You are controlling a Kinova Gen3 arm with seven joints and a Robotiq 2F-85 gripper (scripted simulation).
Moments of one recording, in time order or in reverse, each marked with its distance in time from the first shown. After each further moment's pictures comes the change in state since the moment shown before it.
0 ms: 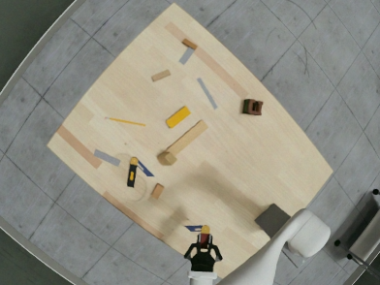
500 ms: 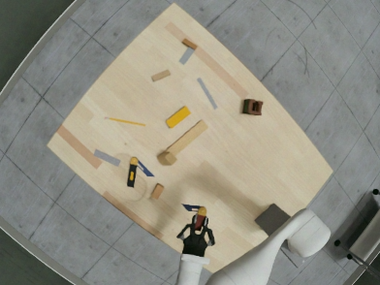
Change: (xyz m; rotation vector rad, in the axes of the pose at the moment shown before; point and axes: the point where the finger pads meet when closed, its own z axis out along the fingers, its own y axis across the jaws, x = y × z) arm 0.045 -0.024 0.052 -0.083 0.137 0.192
